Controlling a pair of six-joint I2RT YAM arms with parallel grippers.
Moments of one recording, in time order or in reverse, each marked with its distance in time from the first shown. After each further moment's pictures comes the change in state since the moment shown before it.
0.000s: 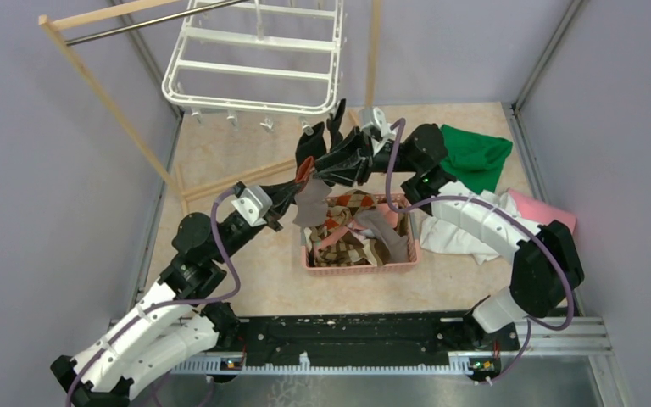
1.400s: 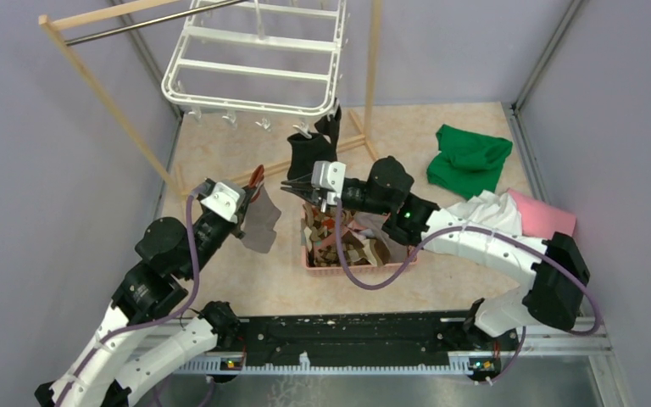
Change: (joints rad) left arm 0.000 -0.120 0.243 -0.612 -0.354 0.054; right arm 0.349 -0.092 -0.016 -0.290 0.552 -0.628
